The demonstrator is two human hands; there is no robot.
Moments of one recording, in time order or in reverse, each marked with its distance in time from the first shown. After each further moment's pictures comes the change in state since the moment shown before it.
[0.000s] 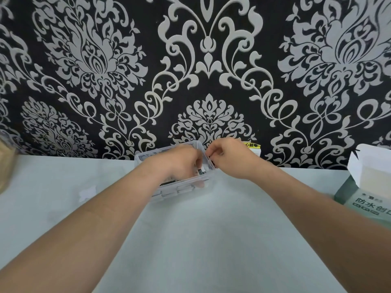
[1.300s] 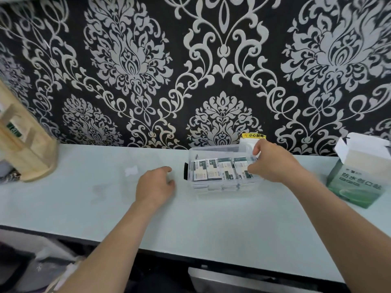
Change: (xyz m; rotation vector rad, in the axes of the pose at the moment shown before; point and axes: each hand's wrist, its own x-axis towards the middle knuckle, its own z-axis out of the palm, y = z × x) left_hand -0.123 -0.041 0.083 -0.218 0.404 -0.546; right_hand -0.082 0.001 -0.018 -0.214 0.019 0.379
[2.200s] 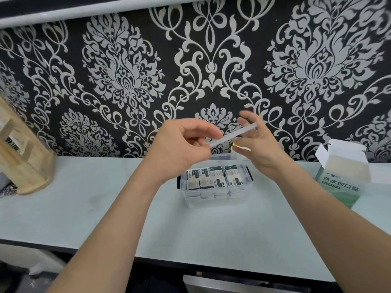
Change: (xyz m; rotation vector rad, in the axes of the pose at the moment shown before) left_hand -0.056 0.113 -0.136 -0.941 -0.050 0.573; right_hand 0.000 -0.017 -0.026 1.308 -0.023 -0.287
